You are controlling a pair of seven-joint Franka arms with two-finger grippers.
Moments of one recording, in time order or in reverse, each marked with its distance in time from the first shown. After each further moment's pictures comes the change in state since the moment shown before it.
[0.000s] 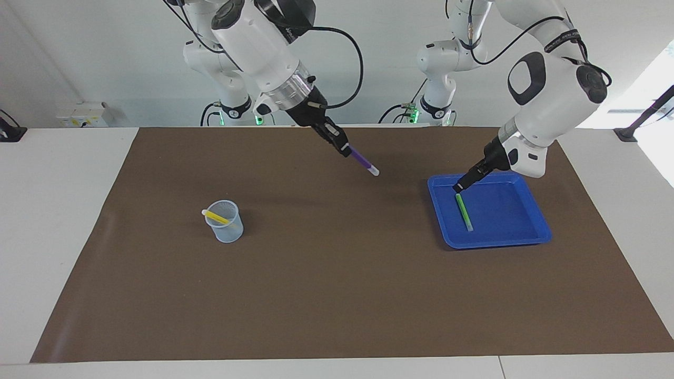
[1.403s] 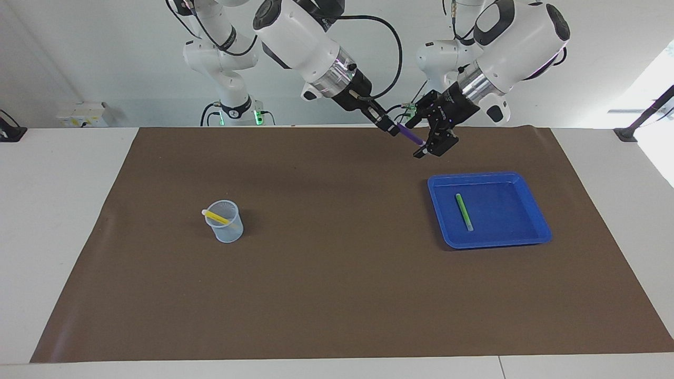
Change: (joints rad) left arm -0.087 -0.117 -0.027 -0.075 -0.239 0.043 -0.757; right arm 0.000 0.054 0.089 0.057 0.025 0.037 0.155
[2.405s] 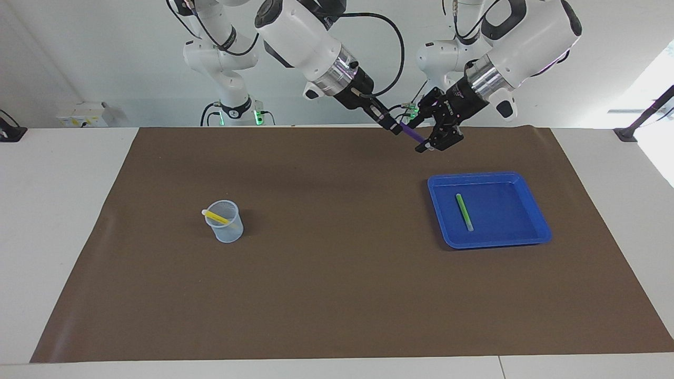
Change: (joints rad) left arm 0.003 -0.025 0.014 -0.002 -0.027 0.003 -0.001; right arm 0.002 0.001 0.005 0.000 0.000 0.005 0.000
